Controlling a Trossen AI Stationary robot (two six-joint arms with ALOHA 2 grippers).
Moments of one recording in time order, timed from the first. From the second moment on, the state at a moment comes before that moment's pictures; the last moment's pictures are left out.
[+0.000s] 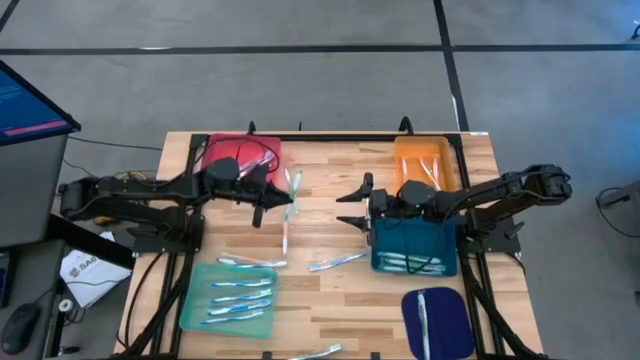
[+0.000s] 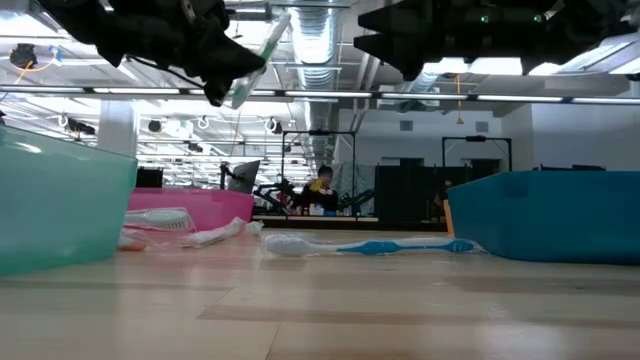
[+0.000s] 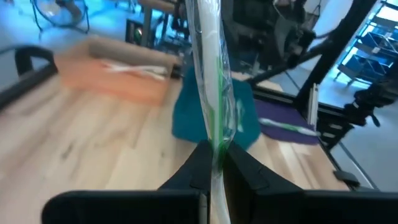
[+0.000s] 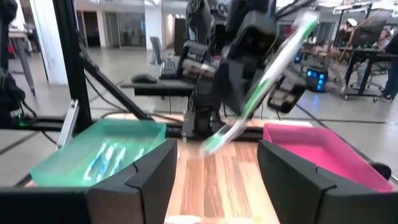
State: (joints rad) left arm 0.25 1.04 0.53 0.29 0.28 -0.18; right arm 0.02 1.36 0.57 0.79 0.00 -0.03
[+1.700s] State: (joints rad) left arm 0.41 1.43 0.77 0.90 0.73 -0.29; right arm -0.21 1.36 0.56 1.21 -0.22 0.16
